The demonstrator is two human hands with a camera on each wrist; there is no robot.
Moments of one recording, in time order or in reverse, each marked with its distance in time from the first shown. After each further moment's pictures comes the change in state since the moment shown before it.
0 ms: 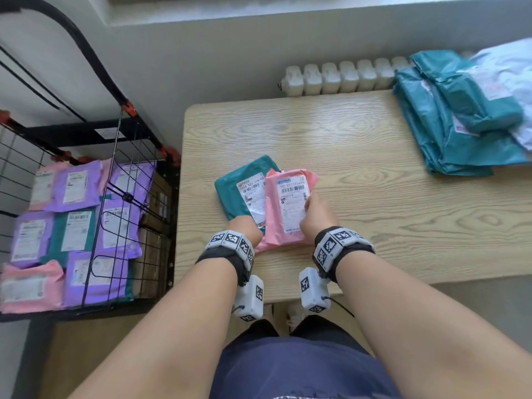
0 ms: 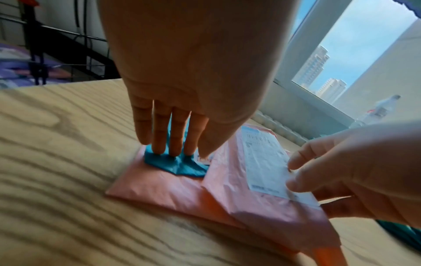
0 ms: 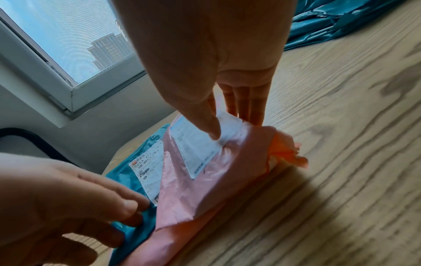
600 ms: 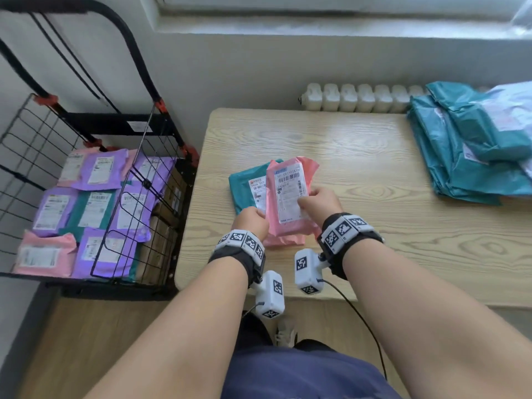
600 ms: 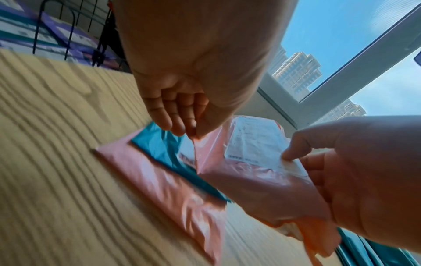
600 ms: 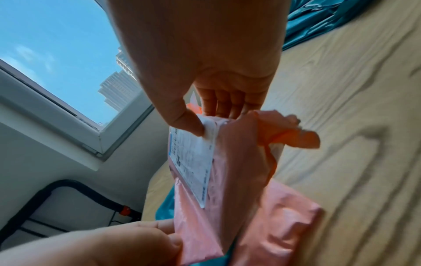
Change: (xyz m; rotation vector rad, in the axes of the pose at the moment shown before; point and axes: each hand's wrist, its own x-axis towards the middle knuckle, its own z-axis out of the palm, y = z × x) left_hand -0.048 0.017 0.003 -0.675 0.348 -0.137; right_hand -0.019 -0.022 -0.032 0.469 -0.070 -0.006
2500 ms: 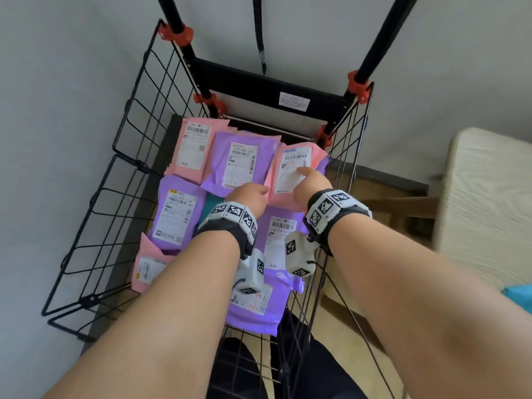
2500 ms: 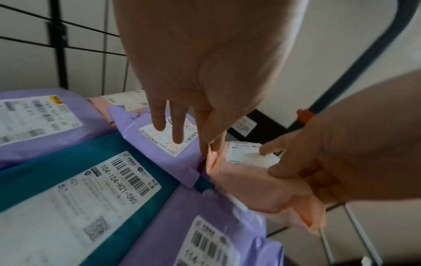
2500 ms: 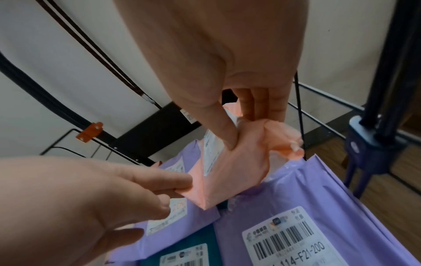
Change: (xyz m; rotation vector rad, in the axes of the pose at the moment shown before) left_hand 0.355 -0.322 -0.343 0.087 -0.231 -0.169; right_hand 0.182 -0.256 0.538 -0.547 -0.365 0.093
